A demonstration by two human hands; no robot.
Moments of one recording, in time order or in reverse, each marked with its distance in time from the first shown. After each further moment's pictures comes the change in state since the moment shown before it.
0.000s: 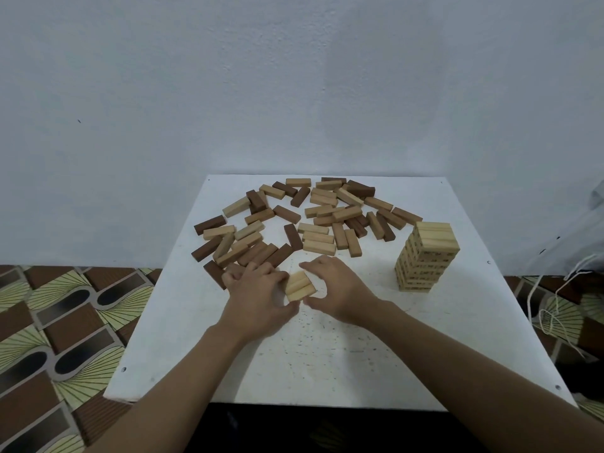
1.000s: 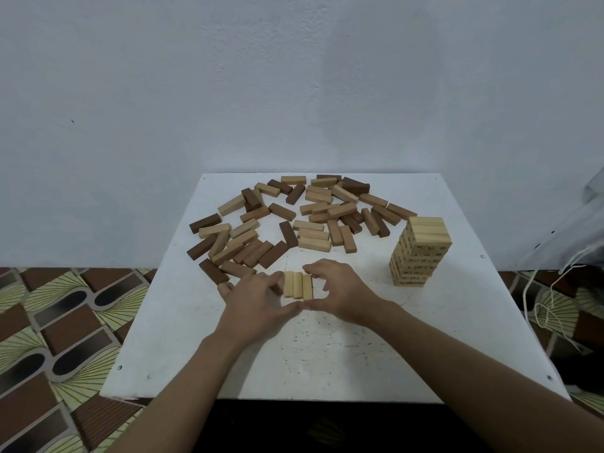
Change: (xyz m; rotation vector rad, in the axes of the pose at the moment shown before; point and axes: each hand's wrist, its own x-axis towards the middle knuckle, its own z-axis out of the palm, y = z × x) left_hand -0.015 0.019 -0.010 -0.158 -0.023 -0.119; right_hand -0.007 0.007 0.001 0.123 -0.026 0.084
